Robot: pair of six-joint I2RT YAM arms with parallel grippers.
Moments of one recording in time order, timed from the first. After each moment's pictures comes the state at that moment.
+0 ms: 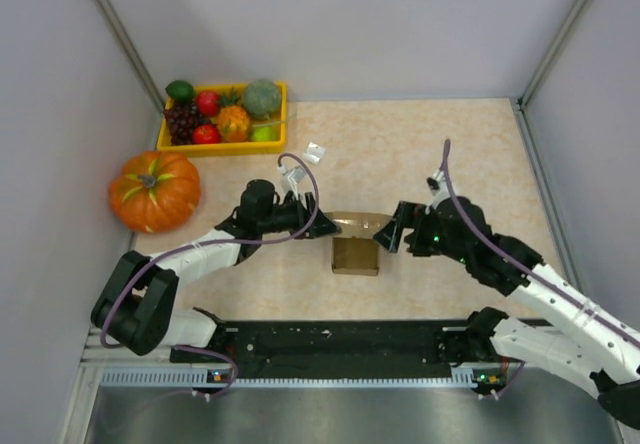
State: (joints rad) left arm -0.51 1.35 0.60 0.34 0.66 -0.73; right arm 0.82 0.80 0.75 -0.51 0.05 0.79
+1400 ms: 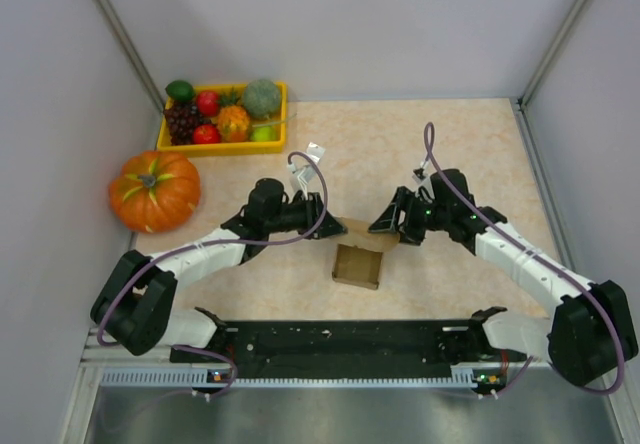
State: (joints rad) left arm -0.59 1.35 0.65 0.32 0.62 -0.71; right arm 0.43 1.17 0.74 -0.32 -0.53 0.80
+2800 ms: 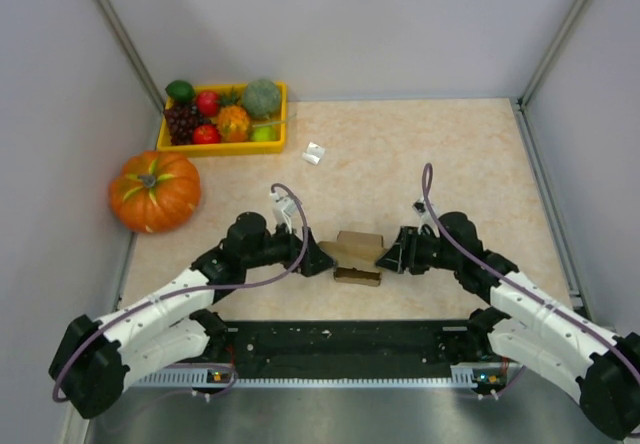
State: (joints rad) left arm -0.69 0.96 0.42 0.13 0.50 -0.65; right arm 0.56 0.83 0.40 -0.16 -0.43 0.67
